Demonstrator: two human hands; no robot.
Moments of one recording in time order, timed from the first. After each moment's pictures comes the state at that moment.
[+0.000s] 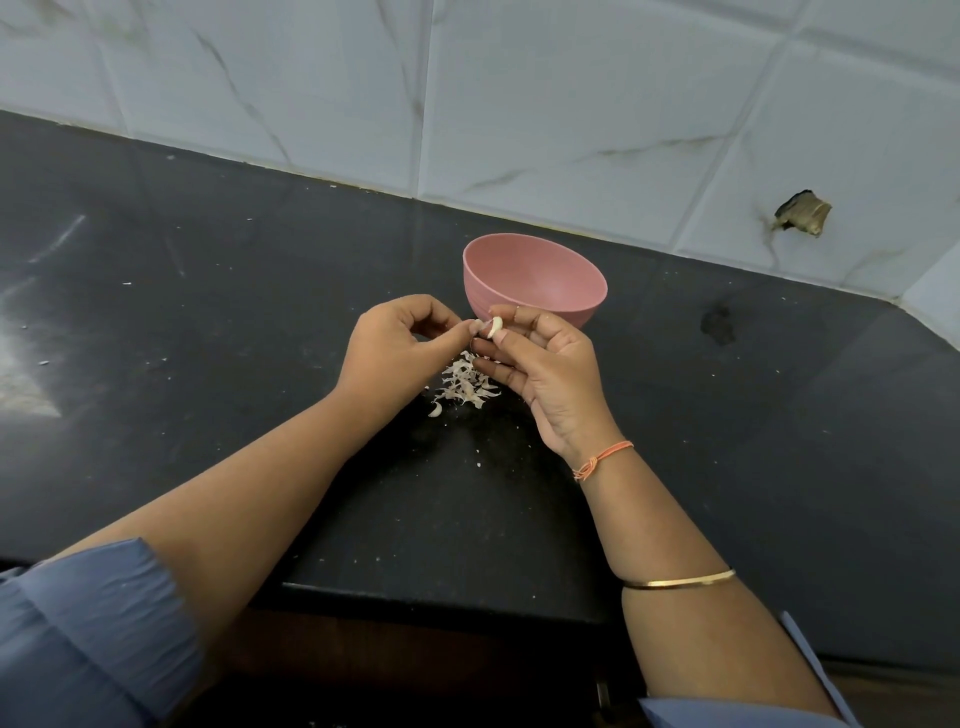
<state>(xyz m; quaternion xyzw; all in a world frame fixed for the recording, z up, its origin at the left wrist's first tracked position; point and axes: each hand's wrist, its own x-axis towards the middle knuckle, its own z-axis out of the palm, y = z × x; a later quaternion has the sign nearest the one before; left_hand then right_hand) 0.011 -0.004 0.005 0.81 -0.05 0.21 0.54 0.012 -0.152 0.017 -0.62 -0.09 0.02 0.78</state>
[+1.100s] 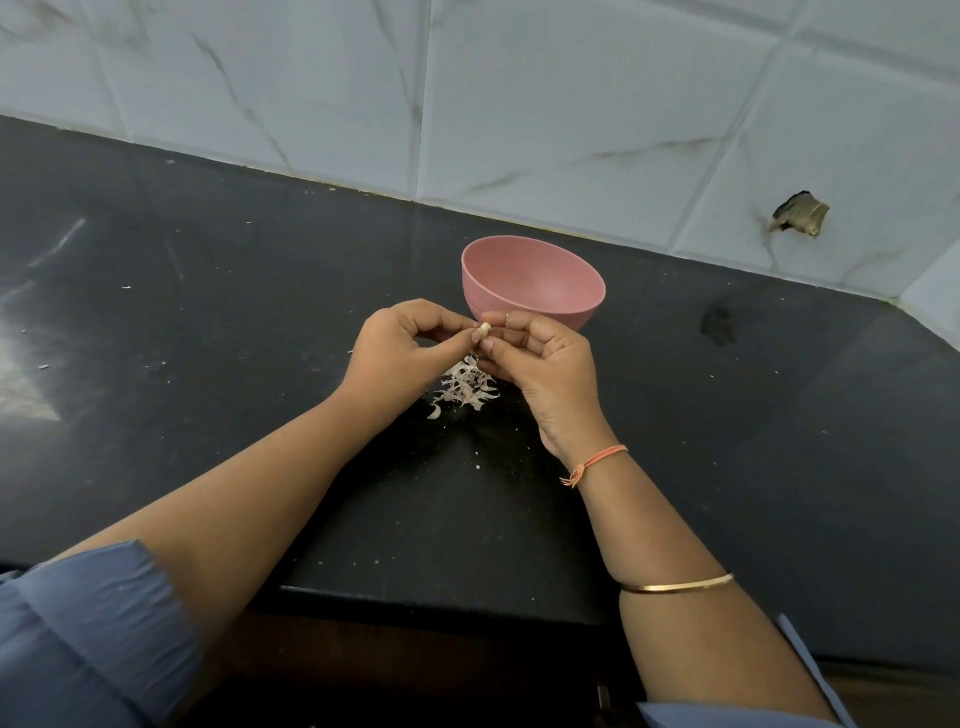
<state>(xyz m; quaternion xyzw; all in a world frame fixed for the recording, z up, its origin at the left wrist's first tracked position) 0.008 -0.006 0.007 0.79 -0.11 0.21 0.57 0.014 -0.151 0.014 -0.68 -0.14 -0.04 0.72</state>
